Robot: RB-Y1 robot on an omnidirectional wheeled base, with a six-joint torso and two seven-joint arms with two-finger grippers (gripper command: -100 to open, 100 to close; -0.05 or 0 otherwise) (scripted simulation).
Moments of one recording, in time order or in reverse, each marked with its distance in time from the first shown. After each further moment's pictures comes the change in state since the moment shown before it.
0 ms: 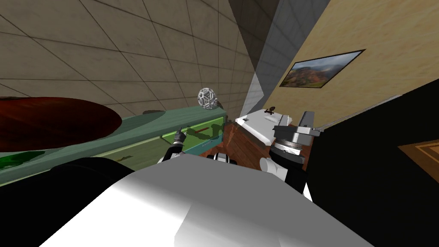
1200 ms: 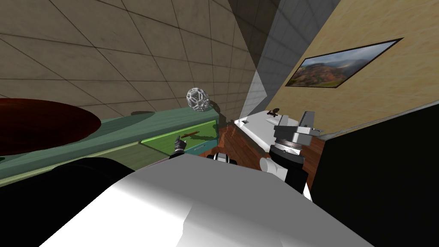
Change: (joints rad) left arm 0.026 -0.202 0.062 0.106 0.070 0.047 0.040; right arm 0.000 0.000 0.000 0.000 0.000 0.000 0.000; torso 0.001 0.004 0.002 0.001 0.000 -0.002
